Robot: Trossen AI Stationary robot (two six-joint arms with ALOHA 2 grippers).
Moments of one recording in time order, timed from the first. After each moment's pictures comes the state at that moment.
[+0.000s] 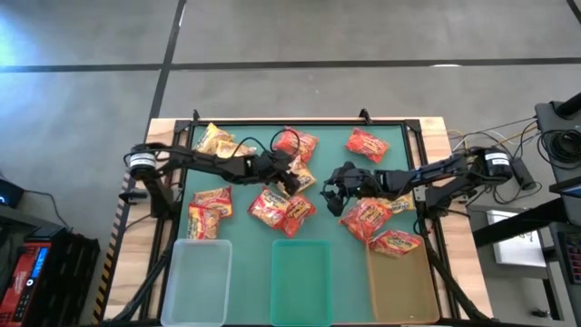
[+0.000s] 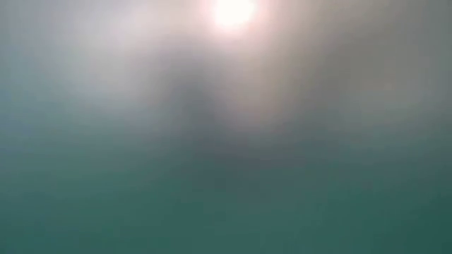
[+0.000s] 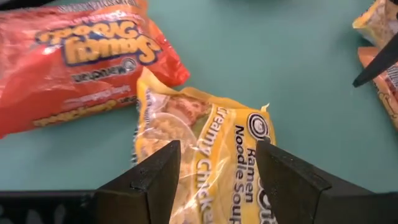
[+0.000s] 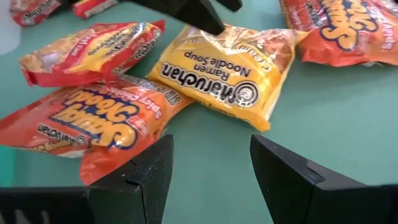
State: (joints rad) left arm 0.19 1.76 0.99 0.03 -0.24 -0.49; right arm -0.07 1.43 0.57 0.24 0.17 0.32
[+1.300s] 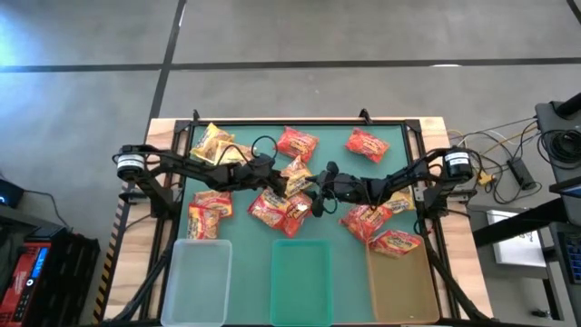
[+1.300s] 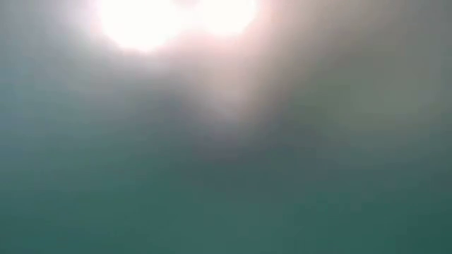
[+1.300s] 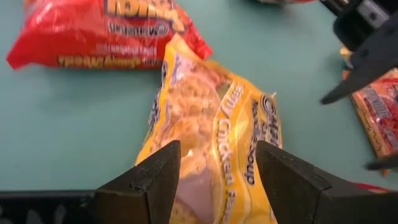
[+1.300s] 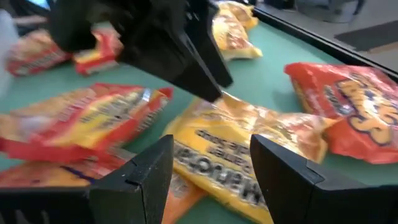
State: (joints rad) left arm 0.18 1.67 0.70 0.35 -0.25 -0.65; right arm -0.05 1.76 0.62 0.79 0.29 0.15
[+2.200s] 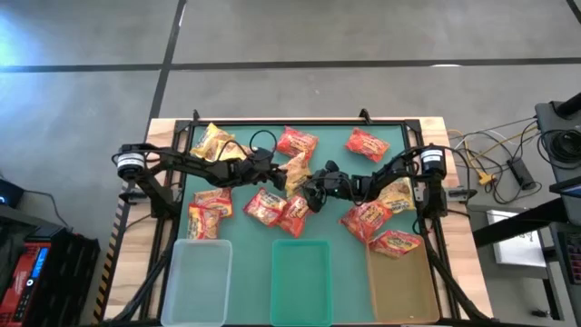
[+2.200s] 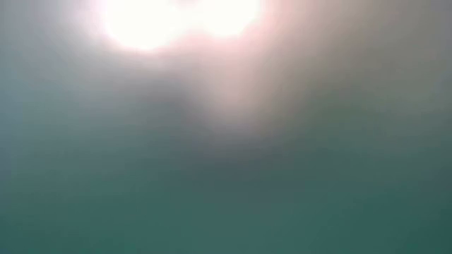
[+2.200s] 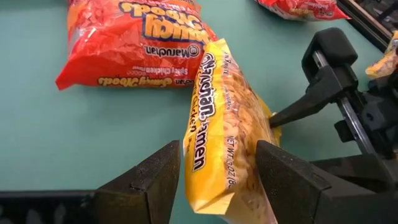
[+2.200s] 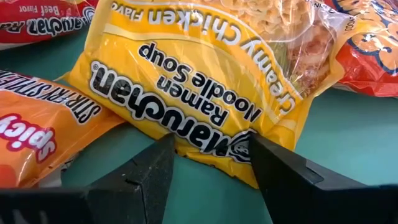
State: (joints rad) left arm 0.23 1.67 0.72 0.32 -0.27 -0.66; right arm -0.15 1.97 0.65 0.75 0.28 0.11
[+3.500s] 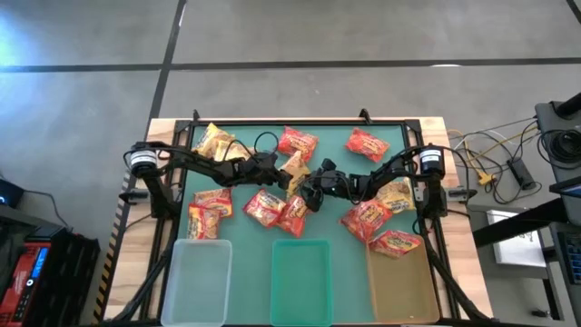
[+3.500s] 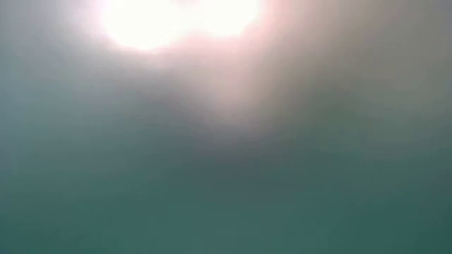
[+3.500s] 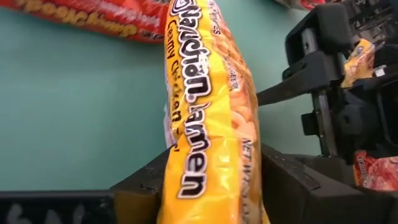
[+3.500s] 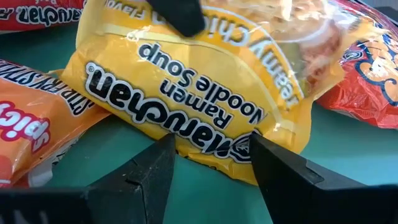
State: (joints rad) left arm 0.26 1.78 0.74 0.44 -0.07 -0.85; right arm -0.15 1.97 0.70 0.73 0.28 0.00
